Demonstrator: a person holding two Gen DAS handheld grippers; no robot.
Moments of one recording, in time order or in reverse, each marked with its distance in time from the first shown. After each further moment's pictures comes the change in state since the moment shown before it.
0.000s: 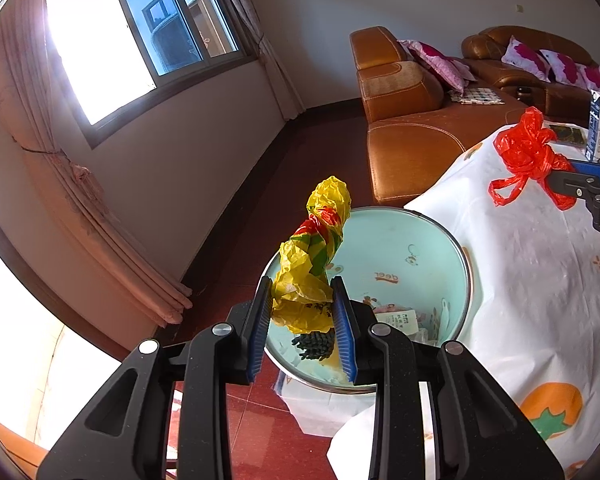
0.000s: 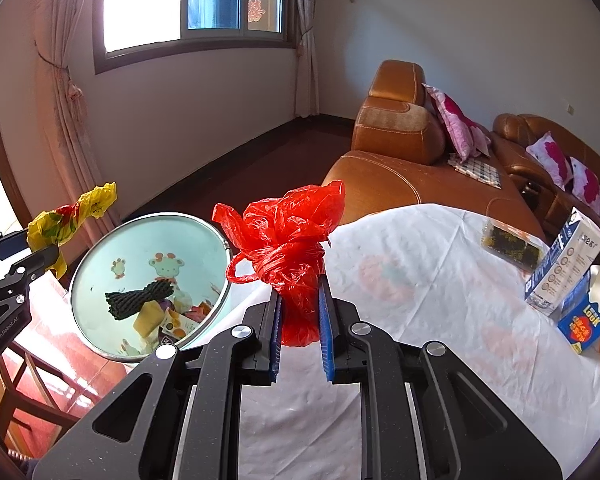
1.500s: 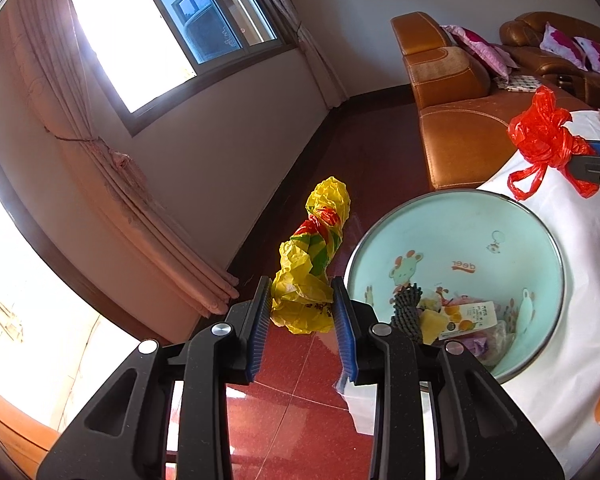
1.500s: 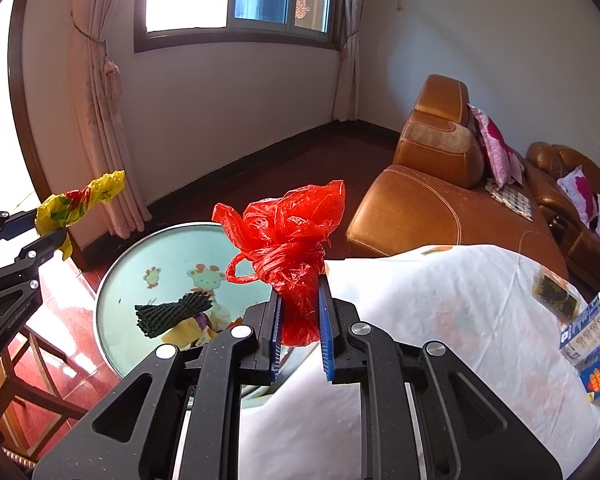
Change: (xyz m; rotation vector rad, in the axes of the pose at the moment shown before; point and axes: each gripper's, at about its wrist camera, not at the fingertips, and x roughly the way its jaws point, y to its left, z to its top) left arm 0.032 0.048 -0.009 -0.011 0.044 0.165; right arm 0.034 0.064 0.026 -0.123 0.008 0.080
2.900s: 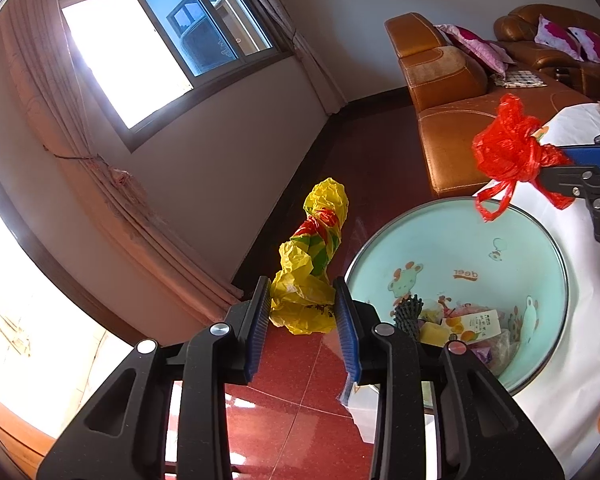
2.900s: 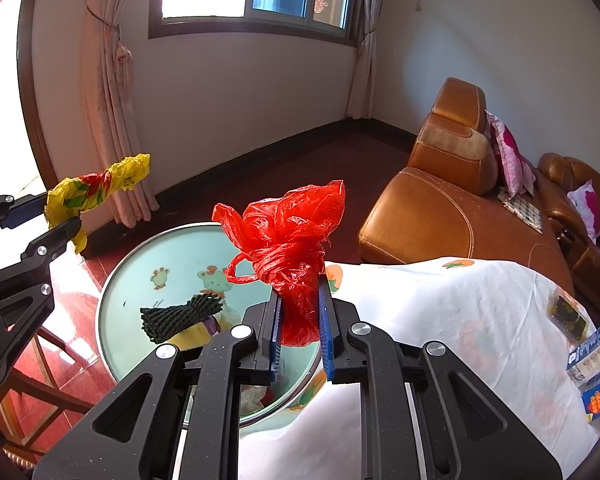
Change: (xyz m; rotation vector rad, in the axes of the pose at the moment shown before) left arm 0.002 -0.012 0.009 0.040 -0.030 0.012; right arm 0.015 0.017 0.010 -0.051 0.021 0.030
